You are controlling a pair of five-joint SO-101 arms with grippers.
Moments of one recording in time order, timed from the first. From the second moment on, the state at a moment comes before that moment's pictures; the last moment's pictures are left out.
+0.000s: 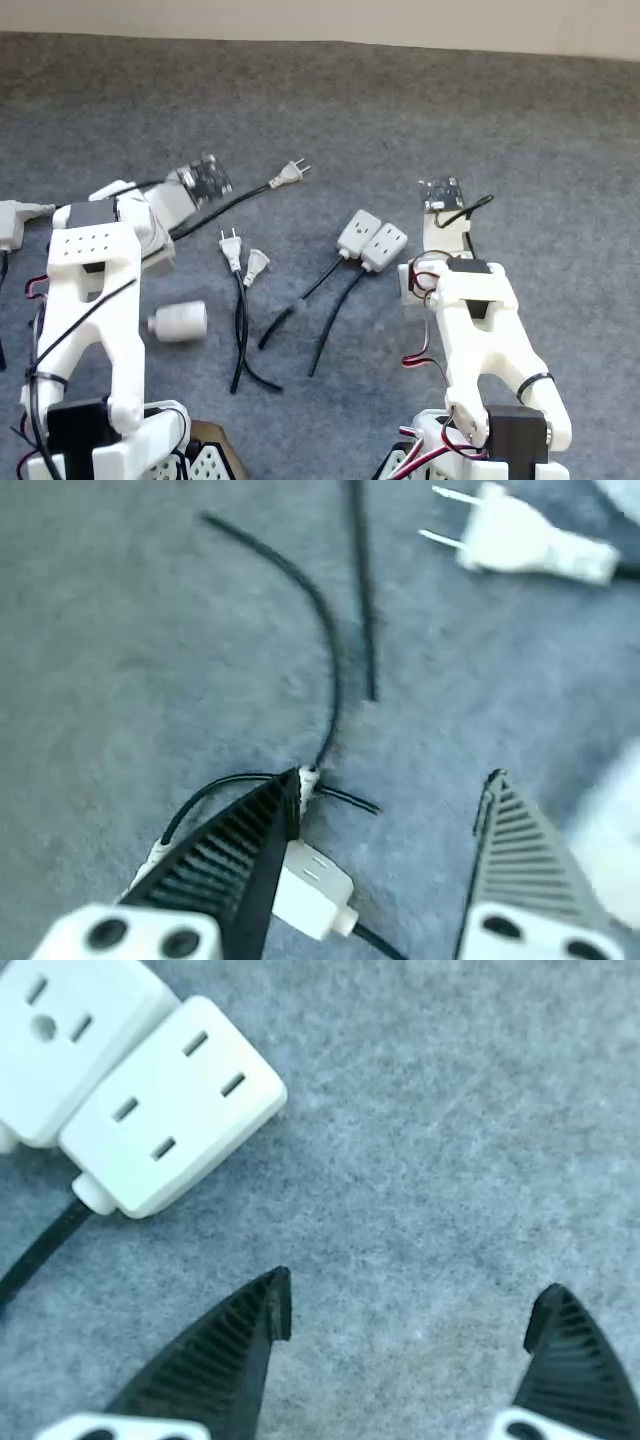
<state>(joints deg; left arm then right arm) -16.4 -15.8 33.4 54.1 -60.8 -1.1 -17.3 54.4 37.6 6.5</state>
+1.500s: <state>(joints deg) -18.3 -11.4 38.8 67.6 -62.8 -1.8 -17.3 54.4 37.6 6.5</state>
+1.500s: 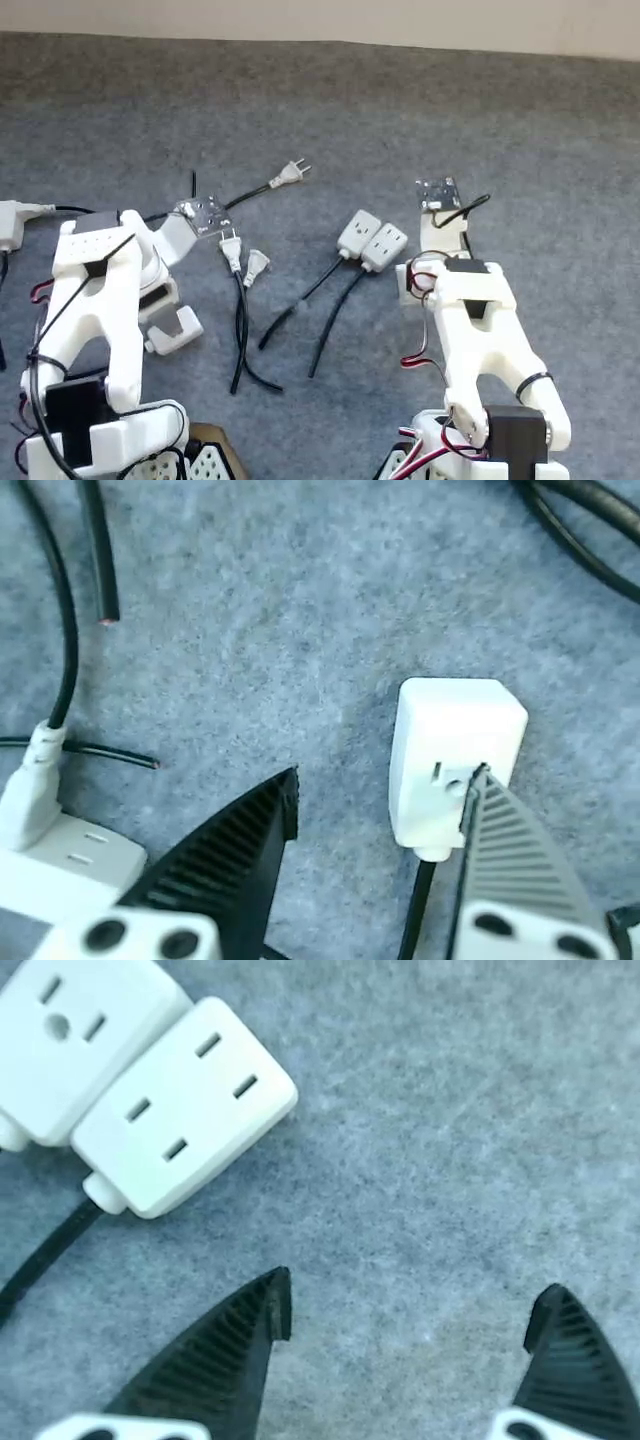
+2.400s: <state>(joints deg) -15.3 -46.7 50.1 76.9 -61.7 -1.9 -17.3 54.4 37.6 6.5</state>
